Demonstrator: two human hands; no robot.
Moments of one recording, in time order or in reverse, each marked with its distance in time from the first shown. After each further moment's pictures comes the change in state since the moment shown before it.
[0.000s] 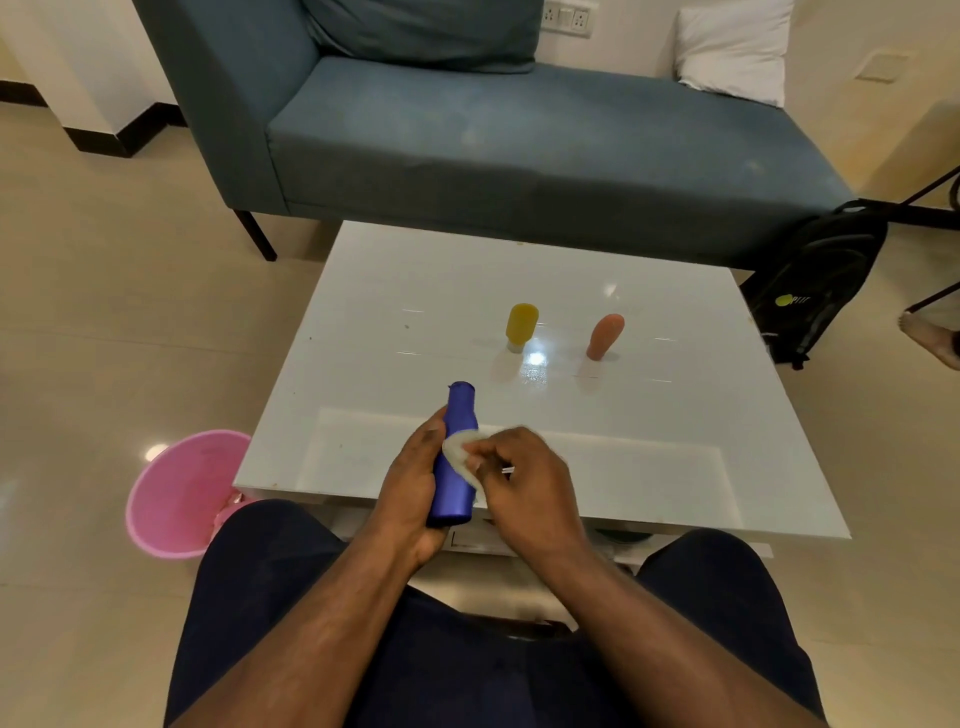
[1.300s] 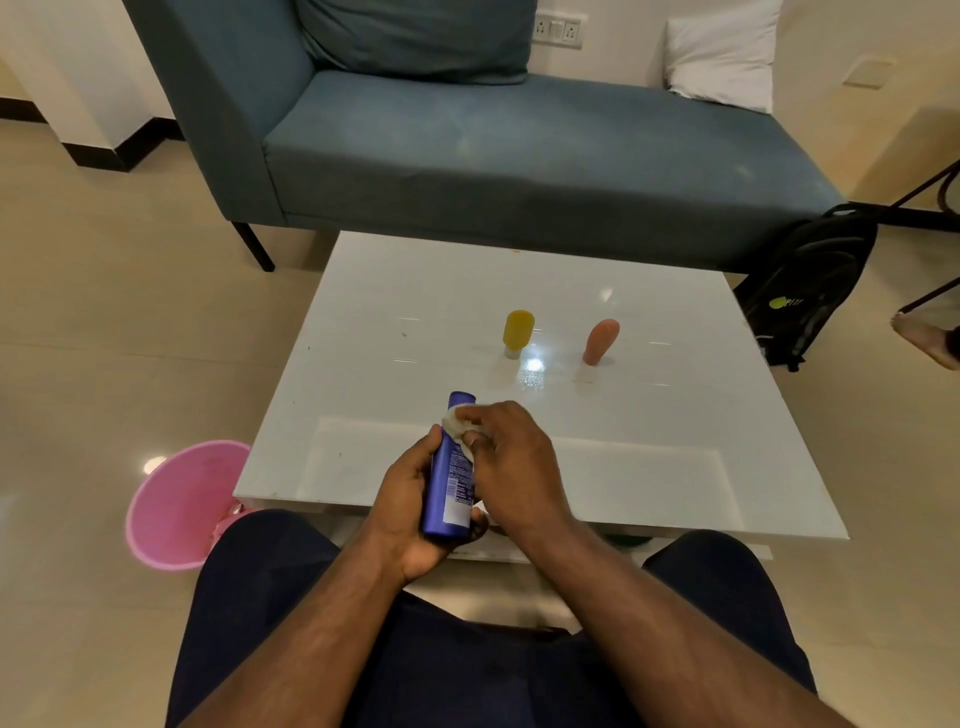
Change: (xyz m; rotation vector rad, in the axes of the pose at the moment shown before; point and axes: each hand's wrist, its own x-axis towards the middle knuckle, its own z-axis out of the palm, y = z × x) left_hand -0.010 0.009 0.000 -0.089 -0.120 -0.265; right_hand 0.022 -0.009 0.007 -0.027 0.025 -0.051
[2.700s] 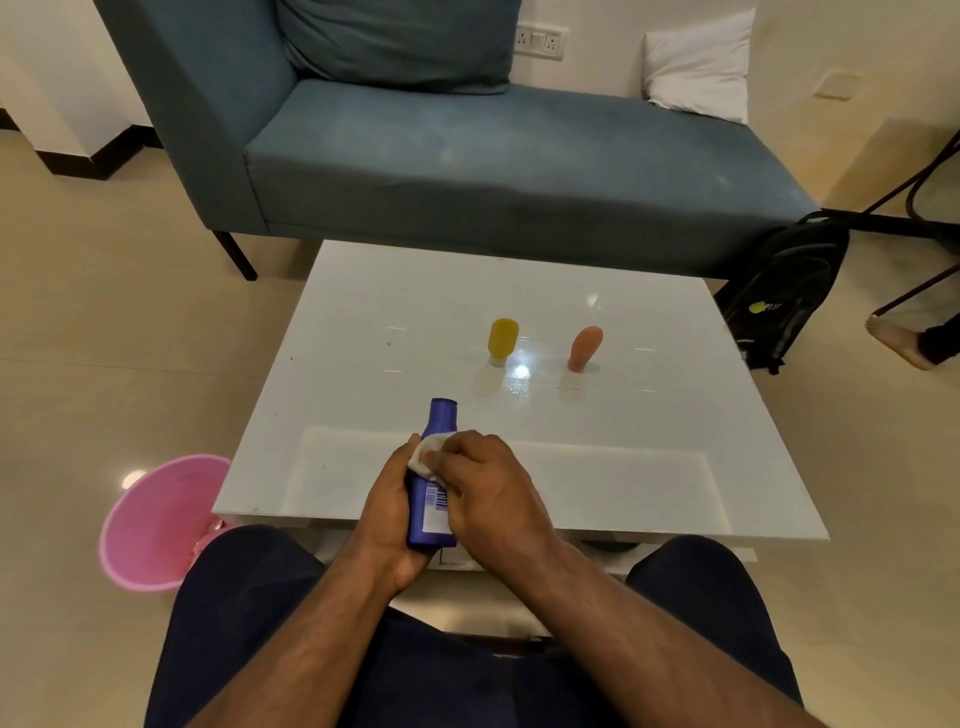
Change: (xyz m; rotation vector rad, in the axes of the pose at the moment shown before) left_hand 0.004 -0.004 0.001 -0.002 0.047 0.096; right_hand -0.015 0.008 0.002 -0.276 -0.090 -0.338
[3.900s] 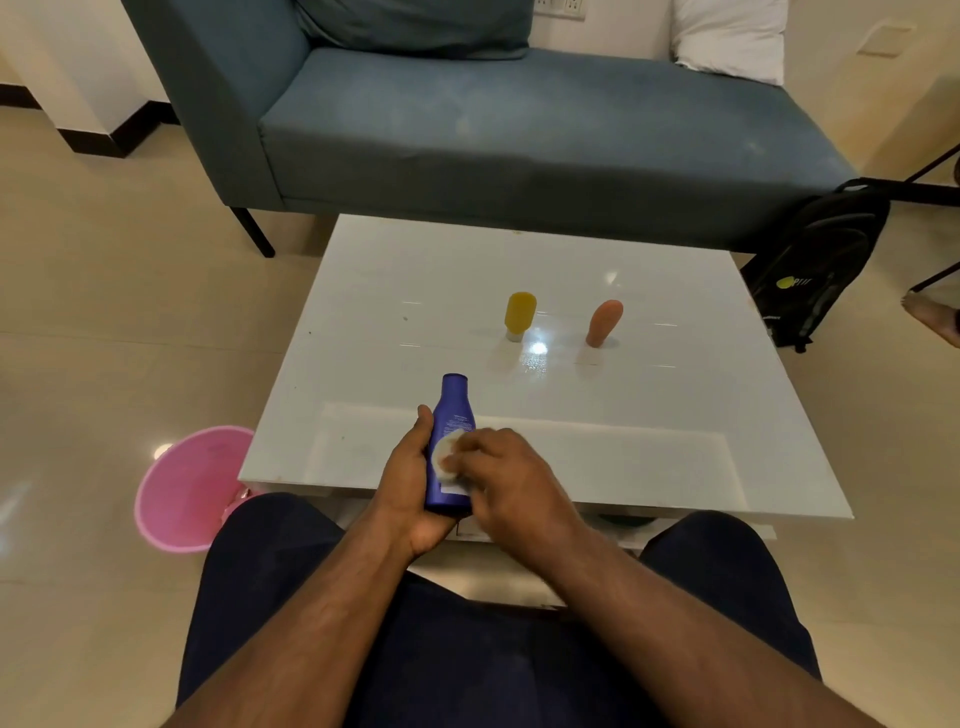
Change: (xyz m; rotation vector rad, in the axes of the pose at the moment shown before) left_hand 0.005 0.002 -0.006 -0.058 -0.002 -0.132; right_hand -0.015 0.009 0.001 0.016 -0.068 -0.090
